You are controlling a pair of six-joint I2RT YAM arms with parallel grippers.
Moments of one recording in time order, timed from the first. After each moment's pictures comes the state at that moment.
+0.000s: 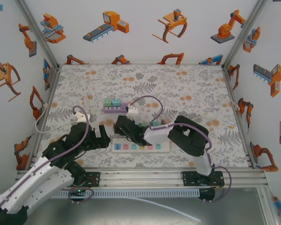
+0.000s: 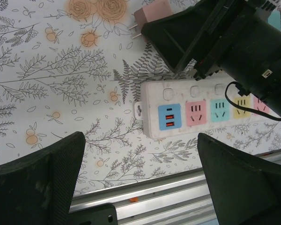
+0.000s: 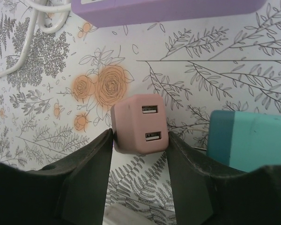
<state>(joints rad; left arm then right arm) -0.75 0.56 0.61 -0.79 -0.25 -0.64 1.11 2.00 1.06 0.35 0.41 0.92</state>
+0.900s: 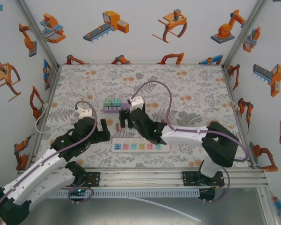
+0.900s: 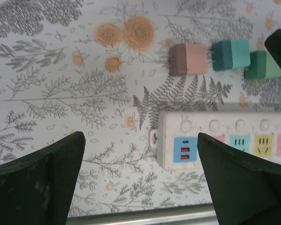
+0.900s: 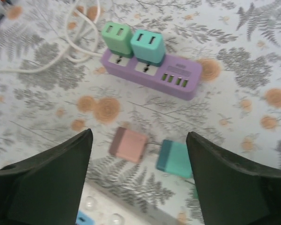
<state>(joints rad) -0.71 0.71 0.61 -0.67 -0.38 -0.63 1.07 1.63 0.97 0.27 0.45 0.37</state>
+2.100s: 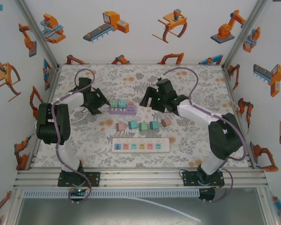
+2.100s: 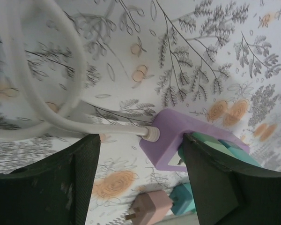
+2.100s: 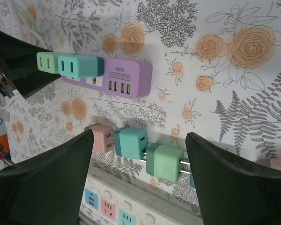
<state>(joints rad) -0.16 1.85 1.17 -0.38 0.22 -0.73 0.58 1.65 1.13 -0.21 -0.13 0.73</state>
